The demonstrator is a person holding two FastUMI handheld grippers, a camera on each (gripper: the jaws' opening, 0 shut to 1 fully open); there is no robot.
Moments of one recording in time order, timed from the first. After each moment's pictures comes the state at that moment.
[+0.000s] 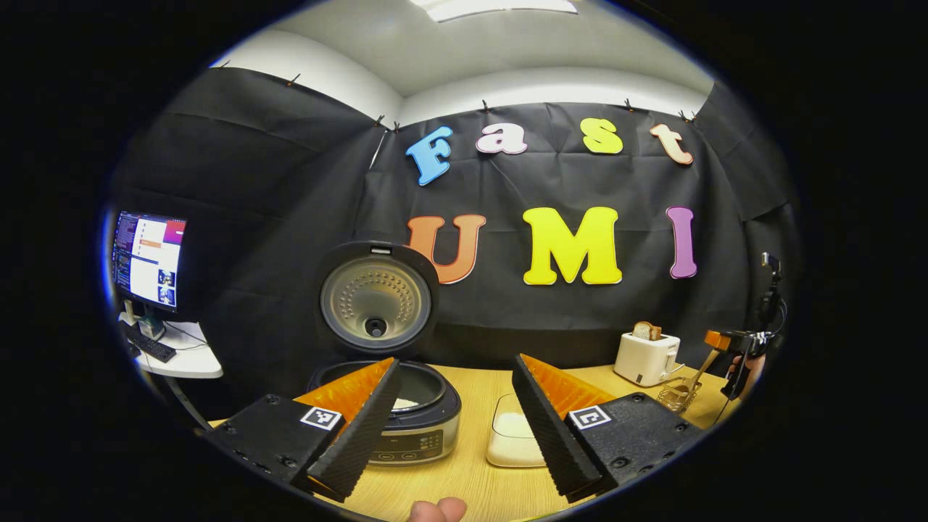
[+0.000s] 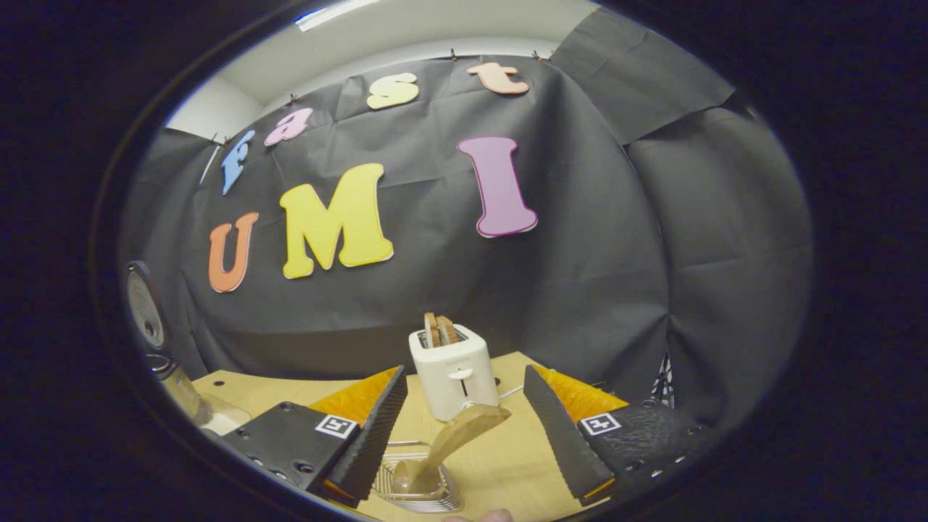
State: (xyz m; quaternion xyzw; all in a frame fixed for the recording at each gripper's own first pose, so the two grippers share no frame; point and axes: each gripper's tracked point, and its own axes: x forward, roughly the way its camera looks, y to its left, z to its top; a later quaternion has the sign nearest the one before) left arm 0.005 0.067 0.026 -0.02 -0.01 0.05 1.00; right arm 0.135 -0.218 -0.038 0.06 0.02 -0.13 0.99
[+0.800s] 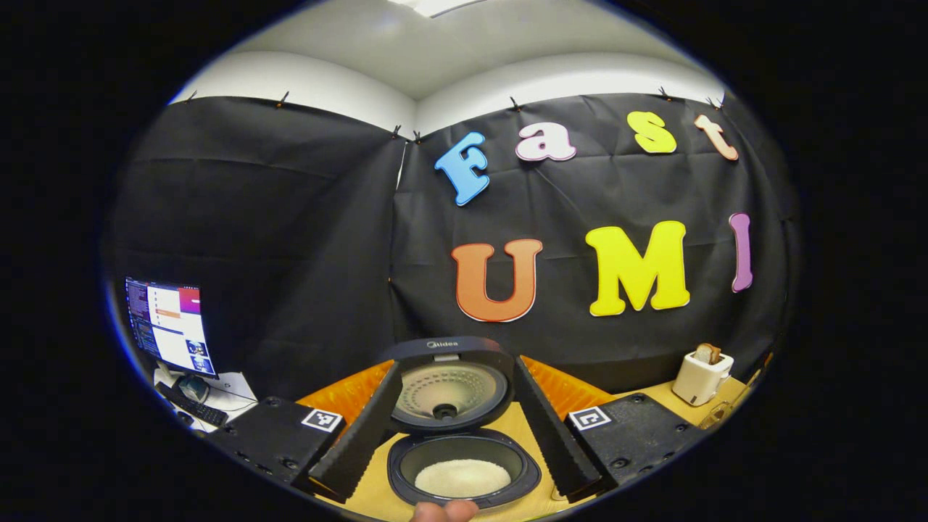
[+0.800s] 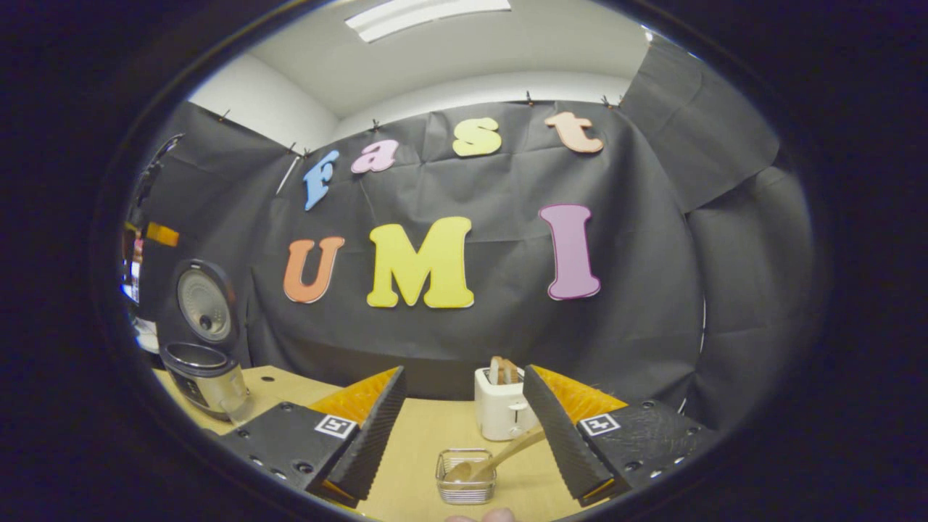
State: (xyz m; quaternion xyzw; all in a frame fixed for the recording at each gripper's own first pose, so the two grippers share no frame) left arm 0.107 0.188 0.163 0.02 0.01 0.14 0.99; right arm 0.069 -0.132 0.029 -0.03 -0.04 -0.01 1.00
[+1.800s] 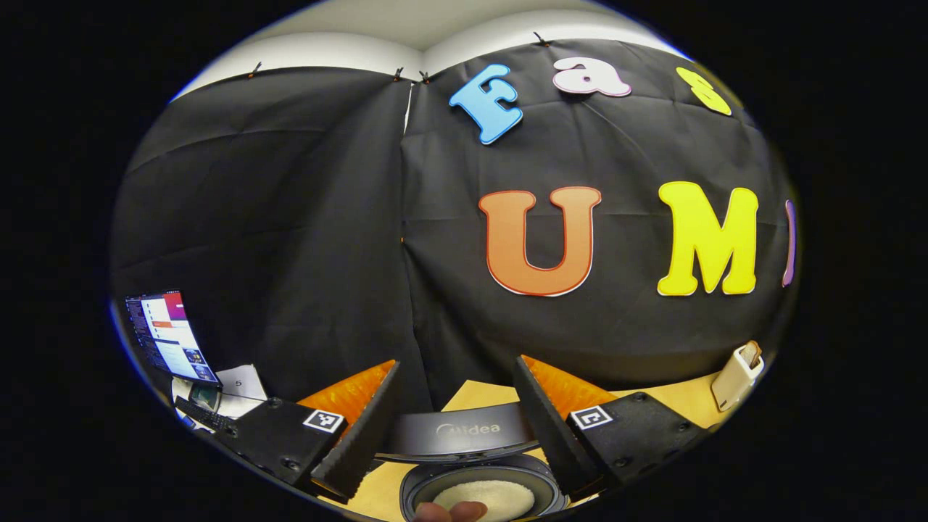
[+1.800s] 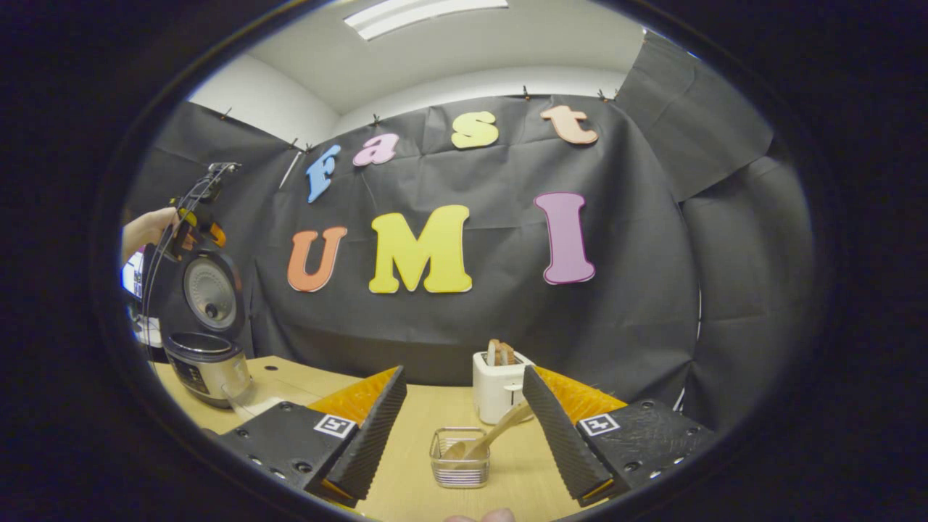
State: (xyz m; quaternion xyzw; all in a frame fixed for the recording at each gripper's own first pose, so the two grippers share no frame) left arm 0.242 0.253 0.137 0.02 0.14 0.18 0.97; right arm 0.046 -0.143 0.002 -0.01 -0.02 0.00 1.00
